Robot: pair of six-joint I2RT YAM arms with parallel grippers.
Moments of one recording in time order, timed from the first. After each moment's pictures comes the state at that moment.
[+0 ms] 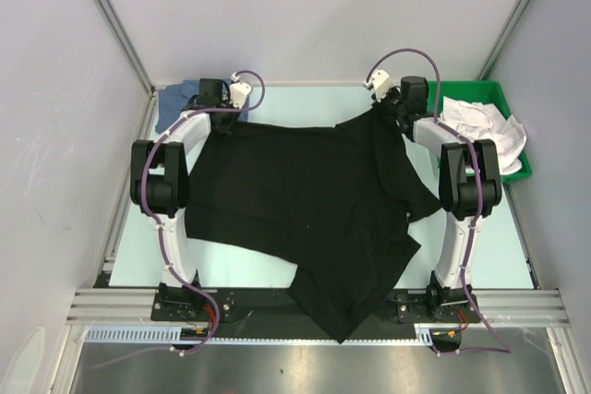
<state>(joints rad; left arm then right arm) -0.10 2.07 1.58 -0.31 0.11 0.49 0.13 2.04 1.46 0.12 -0.29 -0.63</state>
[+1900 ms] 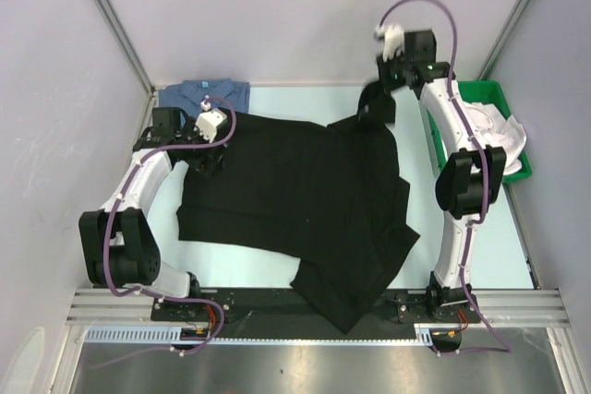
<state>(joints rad) 0.05 1.47 1.11 -0.54 0.42 0.64 0.15 2.05 2.03 -0.67 -0.24 -0.28</state>
